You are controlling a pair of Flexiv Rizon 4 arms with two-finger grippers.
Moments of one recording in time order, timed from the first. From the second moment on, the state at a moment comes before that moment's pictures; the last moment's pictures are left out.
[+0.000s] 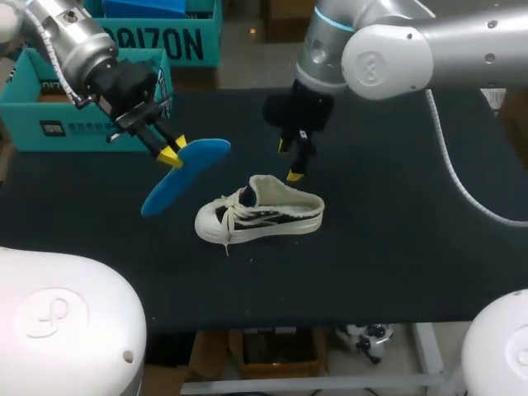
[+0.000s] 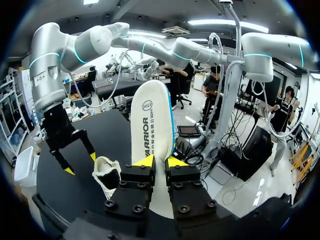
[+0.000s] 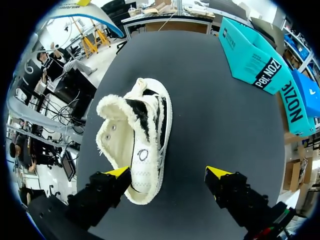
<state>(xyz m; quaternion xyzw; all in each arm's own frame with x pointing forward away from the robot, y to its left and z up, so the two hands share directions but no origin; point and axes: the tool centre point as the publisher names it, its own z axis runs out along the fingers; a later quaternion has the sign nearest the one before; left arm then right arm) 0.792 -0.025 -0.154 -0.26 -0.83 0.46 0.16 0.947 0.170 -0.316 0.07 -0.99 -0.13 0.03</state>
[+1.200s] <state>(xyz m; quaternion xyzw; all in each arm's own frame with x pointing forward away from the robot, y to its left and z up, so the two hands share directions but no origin) 0.771 0.006 -0.153 -0.21 -0.84 0.49 0.06 0.921 0.203 -0.351 -0.01 -1.00 -0.02 -0.01</state>
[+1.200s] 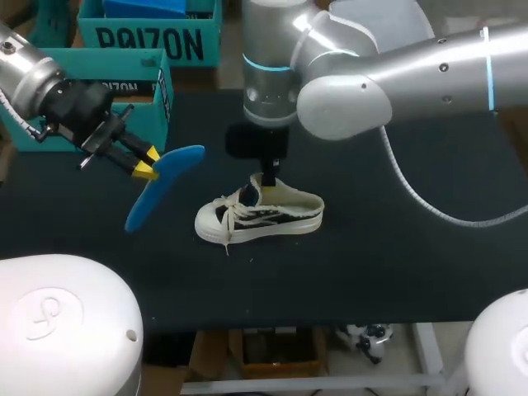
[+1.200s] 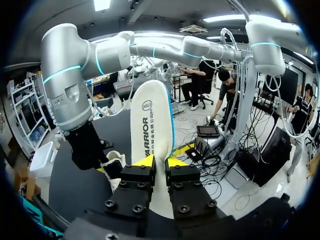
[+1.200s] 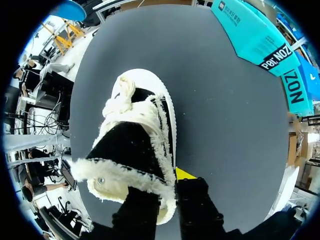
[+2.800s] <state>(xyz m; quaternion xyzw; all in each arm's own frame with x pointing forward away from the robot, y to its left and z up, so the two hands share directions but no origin) 0.809 -0.056 -0.094 -0.35 -0.68 0.61 0.19 0.848 0.151 -0.322 -0.49 -0.86 -0.14 0.03</state>
